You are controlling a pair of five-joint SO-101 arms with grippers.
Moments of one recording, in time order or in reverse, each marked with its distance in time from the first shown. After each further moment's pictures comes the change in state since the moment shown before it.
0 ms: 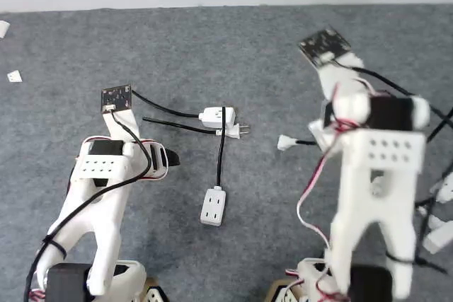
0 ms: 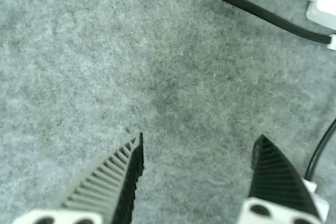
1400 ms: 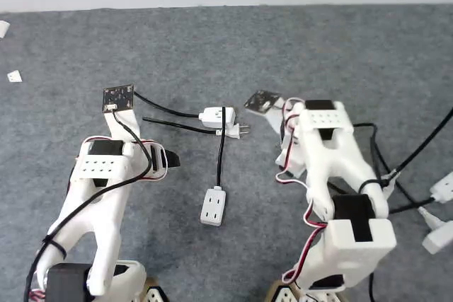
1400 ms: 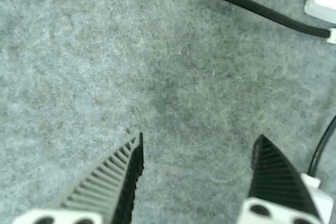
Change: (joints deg) left arm 0.0 0.0 0.0 0.0 -2.1; right arm -5.6 26.9 23.4 -29.4 19.3
